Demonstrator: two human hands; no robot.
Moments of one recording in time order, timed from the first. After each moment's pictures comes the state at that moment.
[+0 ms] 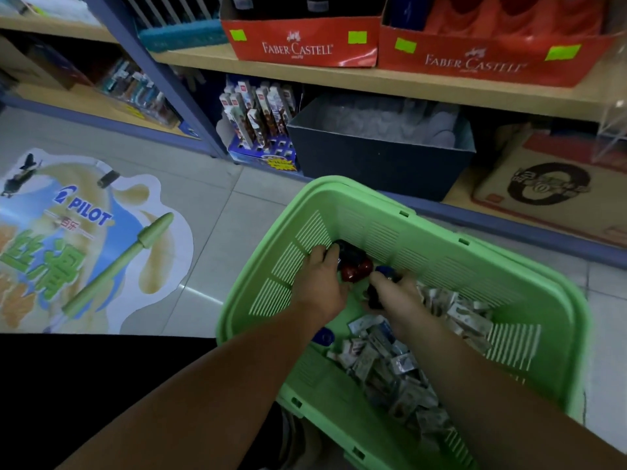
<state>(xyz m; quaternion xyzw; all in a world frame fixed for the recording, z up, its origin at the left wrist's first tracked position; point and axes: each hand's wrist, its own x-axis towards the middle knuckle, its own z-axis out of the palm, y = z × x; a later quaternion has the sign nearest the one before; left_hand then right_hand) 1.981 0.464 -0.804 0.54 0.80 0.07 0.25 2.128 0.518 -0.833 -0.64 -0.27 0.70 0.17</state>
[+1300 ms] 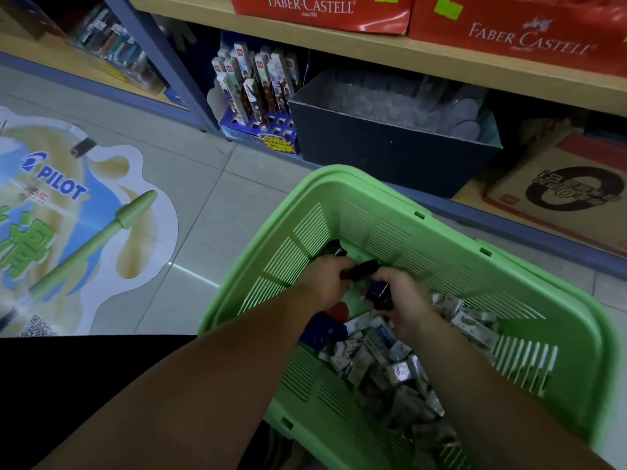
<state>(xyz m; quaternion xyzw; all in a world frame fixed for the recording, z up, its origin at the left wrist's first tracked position) 1.971 0.490 -0.846 0.51 0.75 0.08 0.41 2.132 0.533 -0.840 -0.64 -0.23 0.72 0.14</state>
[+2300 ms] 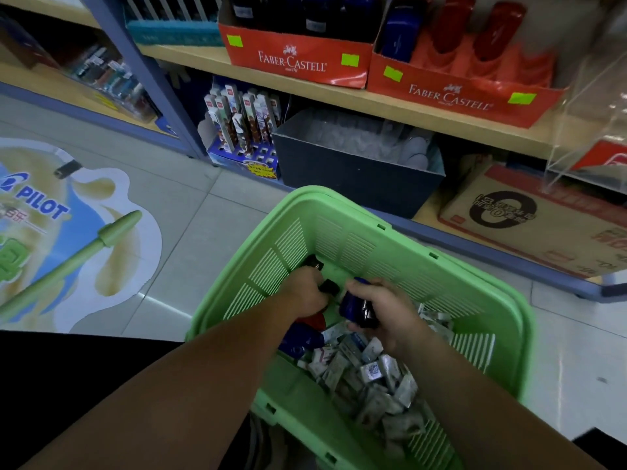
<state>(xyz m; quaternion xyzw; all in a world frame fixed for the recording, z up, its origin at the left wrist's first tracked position) 1.978 0.487 -0.814 0.43 0.78 0.07 0.45 2.153 0.520 -0.758 -0.61 -0.27 0.74 0.13</state>
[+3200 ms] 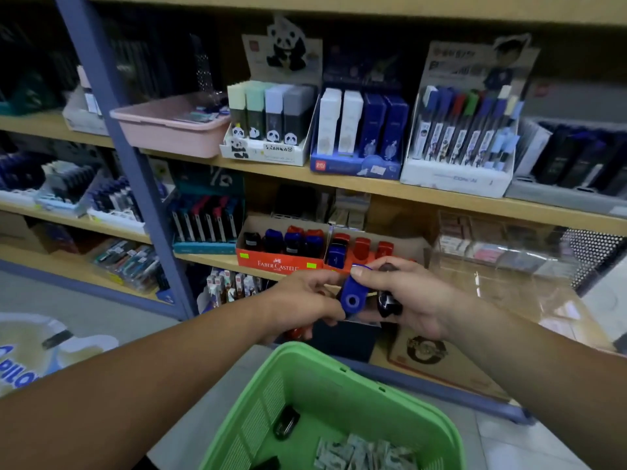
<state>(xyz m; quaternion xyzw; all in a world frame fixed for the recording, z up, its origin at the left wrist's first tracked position) 1.962 0.530 -0.468 0.54 0.58 0.32 0.52 2.157 0.595 -0.446 -0.47 -0.51 0.67 0.25</state>
